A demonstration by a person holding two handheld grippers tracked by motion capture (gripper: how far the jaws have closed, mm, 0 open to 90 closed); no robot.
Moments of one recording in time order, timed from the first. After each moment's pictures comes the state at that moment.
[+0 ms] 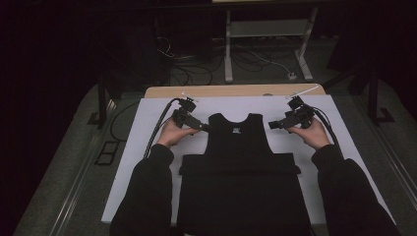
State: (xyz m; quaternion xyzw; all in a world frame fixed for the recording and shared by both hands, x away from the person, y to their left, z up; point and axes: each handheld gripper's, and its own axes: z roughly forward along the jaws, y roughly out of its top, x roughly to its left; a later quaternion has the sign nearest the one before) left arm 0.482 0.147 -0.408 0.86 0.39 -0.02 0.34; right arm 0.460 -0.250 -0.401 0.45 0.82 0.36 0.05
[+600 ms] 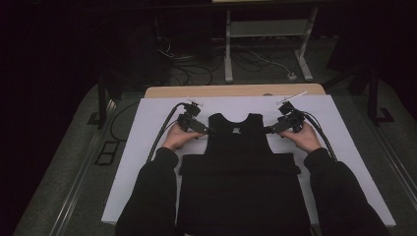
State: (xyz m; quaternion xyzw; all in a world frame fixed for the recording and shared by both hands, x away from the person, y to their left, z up) left arm 0.484 0.135 -0.431 0.85 0.38 -0.05 0.35; right arm 0.465 -0.230 -0.426 0.44 0.83 0.34 0.04
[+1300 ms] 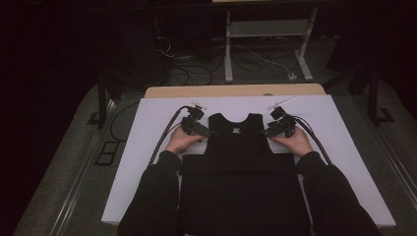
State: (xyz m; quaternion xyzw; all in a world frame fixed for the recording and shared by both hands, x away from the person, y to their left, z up) left arm 0.477 0.126 -0.439 0.85 0.38 -0.06 0.35; right arm 0.461 -0.207 -0.441 0.43 0.84 0.34 0.03
